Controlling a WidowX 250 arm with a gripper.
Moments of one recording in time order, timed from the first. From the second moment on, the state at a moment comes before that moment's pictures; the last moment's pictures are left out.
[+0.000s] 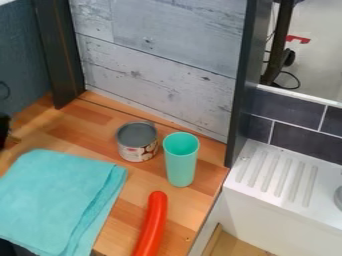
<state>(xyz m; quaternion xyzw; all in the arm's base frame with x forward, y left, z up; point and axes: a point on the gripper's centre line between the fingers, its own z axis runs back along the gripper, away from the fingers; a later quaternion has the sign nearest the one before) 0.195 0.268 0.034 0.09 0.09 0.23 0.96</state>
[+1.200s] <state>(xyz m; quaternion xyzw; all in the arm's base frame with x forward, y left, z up) 0.258 0.189 0.082 0.07 0.02 0.12 0.99</state>
